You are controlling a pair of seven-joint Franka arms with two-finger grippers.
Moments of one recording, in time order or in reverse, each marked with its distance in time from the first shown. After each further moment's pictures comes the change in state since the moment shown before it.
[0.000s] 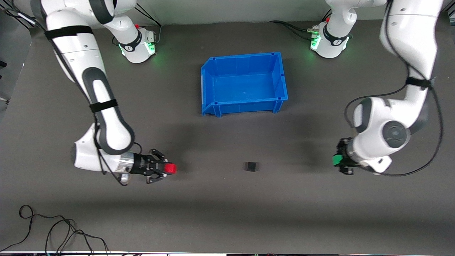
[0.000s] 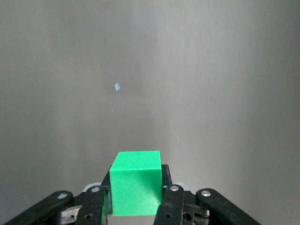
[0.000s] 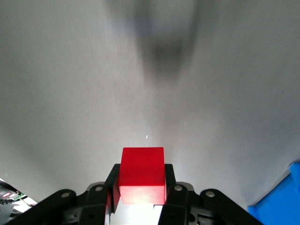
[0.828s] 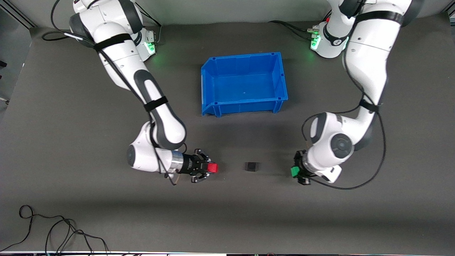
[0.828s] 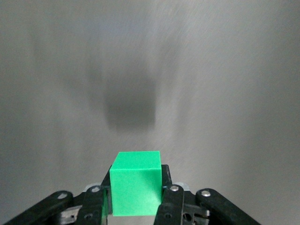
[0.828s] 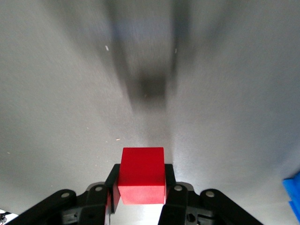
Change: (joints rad) left arm -0.156 0.205 -0.014 0.149 -0.119 0.143 -0.163; right arm 0.220 0.193 0.002 0.215 0.078 0.127 0.278
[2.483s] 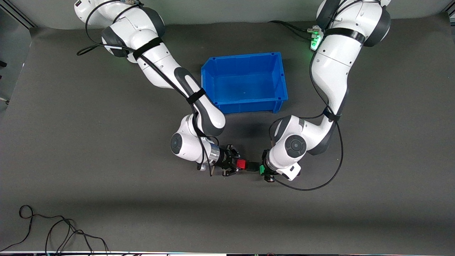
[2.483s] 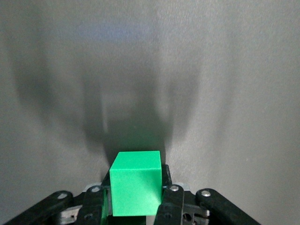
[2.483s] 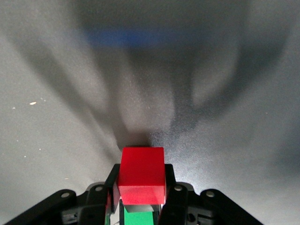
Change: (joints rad) left arm -0.139 0.182 -0.010 0.209 -0.007 0.007 -0.121; right arm 0.160 0.177 -0.001 0.186 0.000 0.156 0.152
